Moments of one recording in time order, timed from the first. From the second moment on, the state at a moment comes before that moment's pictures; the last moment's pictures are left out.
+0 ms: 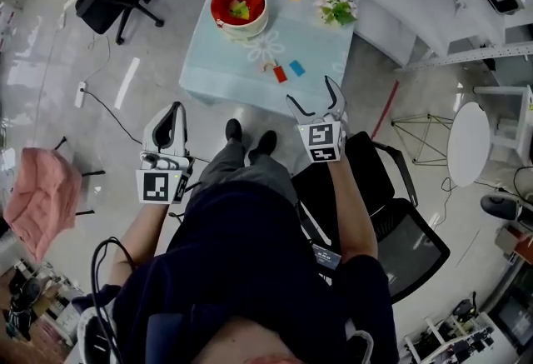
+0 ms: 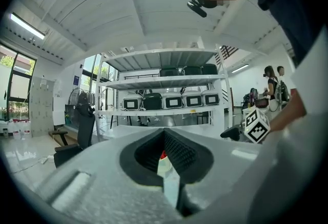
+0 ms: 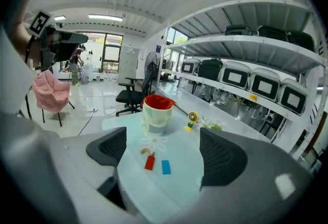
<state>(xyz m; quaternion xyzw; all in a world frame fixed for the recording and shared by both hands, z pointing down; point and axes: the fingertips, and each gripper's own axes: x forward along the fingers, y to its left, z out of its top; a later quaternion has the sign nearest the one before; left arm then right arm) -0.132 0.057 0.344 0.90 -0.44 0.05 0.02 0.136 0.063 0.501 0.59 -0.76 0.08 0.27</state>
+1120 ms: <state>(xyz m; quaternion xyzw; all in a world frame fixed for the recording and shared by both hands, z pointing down) -0.146 -0.025 0.404 0.89 -0.43 0.15 0.04 0.170 -0.023 0.735 0.47 -0.72 0.22 0.45</state>
